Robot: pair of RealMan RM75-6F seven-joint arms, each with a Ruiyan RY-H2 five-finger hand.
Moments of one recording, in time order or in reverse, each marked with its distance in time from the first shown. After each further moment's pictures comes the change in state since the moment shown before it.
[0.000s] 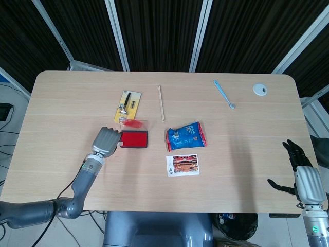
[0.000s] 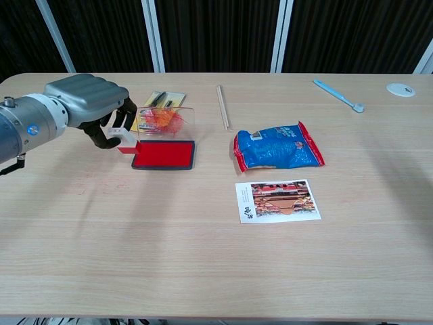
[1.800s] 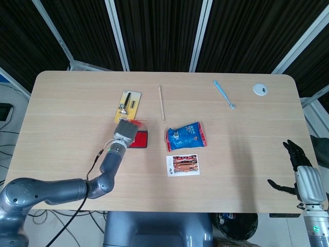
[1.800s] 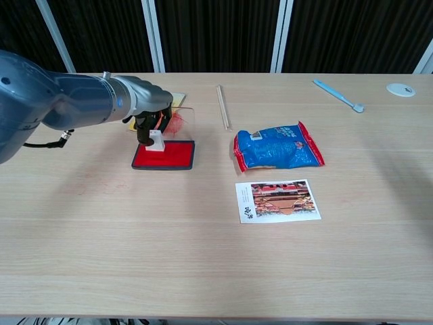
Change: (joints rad) left arm -0.357 -0.091 -0.077 0.157 -0.670 -0.178 0.372; right arm 0.001 0.008 -0.001 -0.001 0.003 -0.011 0.038
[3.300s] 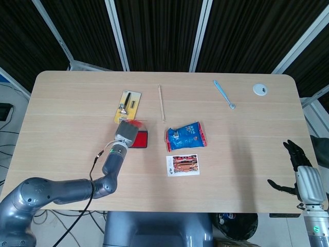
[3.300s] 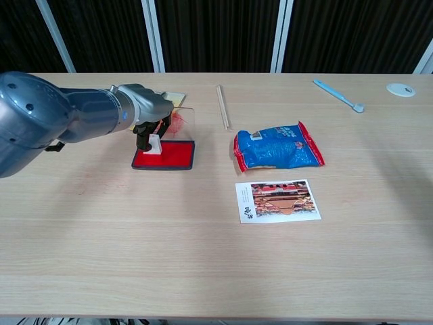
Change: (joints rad) left arm -0.052 -0.056 0.093 0.080 -0.025 0.006 -0.024; right arm -0.001 0.001 0.000 -0.002 0.001 -0.001 0.010
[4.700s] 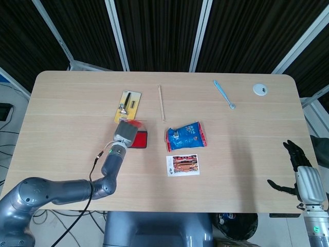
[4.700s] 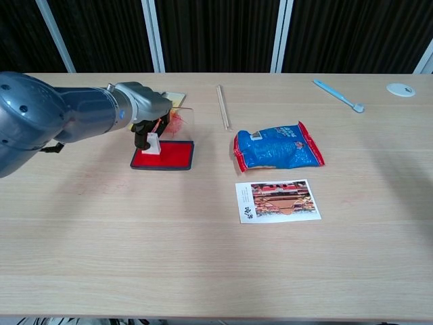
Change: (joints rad) left arm 0.002 0.019 0.003 -0.033 0.017 0.034 -0.011; right arm -0.001 0.002 -0.002 -0.005 -0.001 0.000 0.005
